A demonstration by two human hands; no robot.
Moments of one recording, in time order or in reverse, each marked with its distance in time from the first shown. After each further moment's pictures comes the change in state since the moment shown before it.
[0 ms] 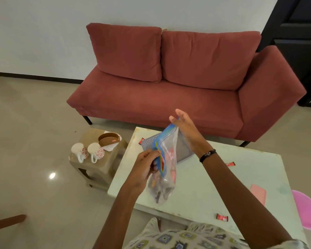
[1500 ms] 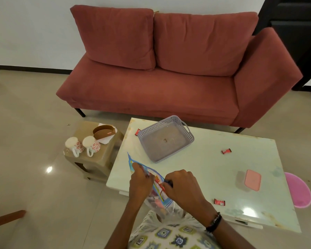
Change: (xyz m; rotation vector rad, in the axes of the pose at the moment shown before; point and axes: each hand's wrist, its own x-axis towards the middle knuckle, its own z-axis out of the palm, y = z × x) left_hand -0.005 -0.076 -0.016 0.769 0.383 -0.190; right_hand -0.147 0.061 0.034 -1.197 -0.155 -0.073
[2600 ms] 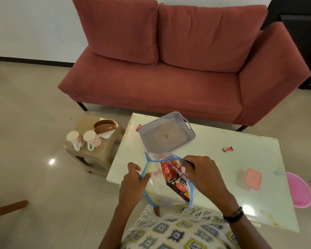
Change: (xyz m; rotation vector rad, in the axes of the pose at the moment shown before) left_hand -0.015 -0.015 -0.021 0.007 -0.039 0.071; right_hand -0.001 0.034 -0.045 0.071 0.158 0.076
